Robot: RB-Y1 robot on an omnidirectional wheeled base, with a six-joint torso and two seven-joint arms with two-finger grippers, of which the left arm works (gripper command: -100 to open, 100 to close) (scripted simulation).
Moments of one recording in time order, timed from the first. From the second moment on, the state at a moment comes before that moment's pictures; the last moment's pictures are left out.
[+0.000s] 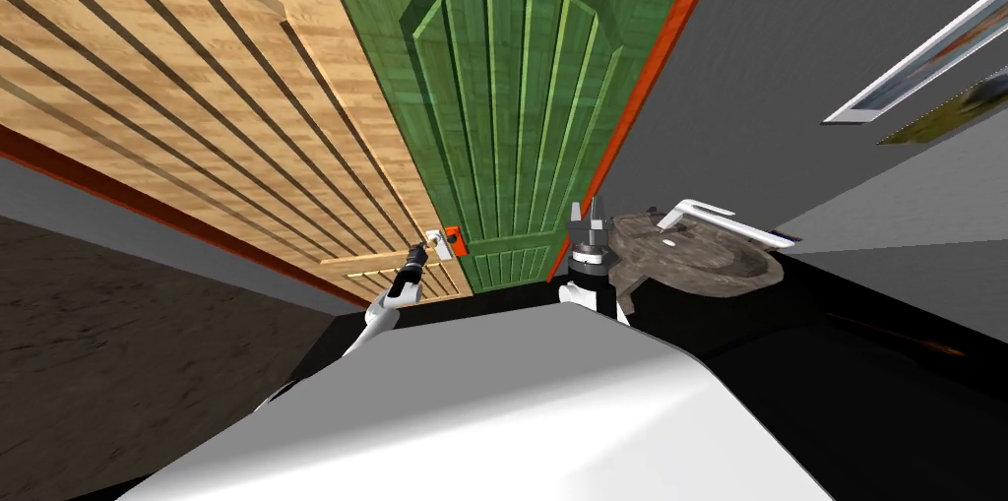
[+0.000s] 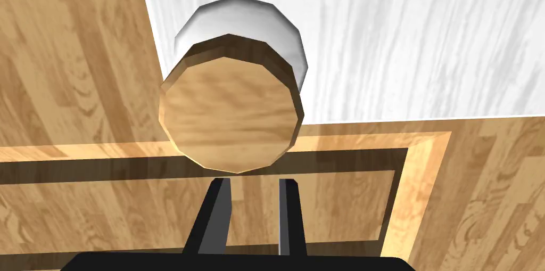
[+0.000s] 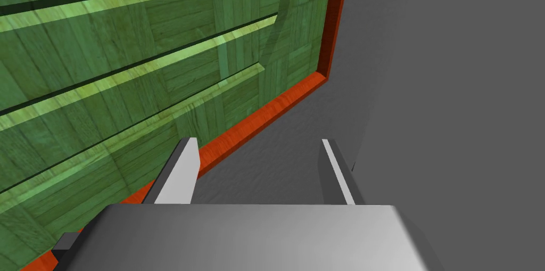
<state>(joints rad) -0.19 0.32 0.08 -0.94 0.10 -0.38 0.19</state>
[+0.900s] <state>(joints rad) -0.17 0.31 0.02 -0.98 0.09 -0.40 0.22</state>
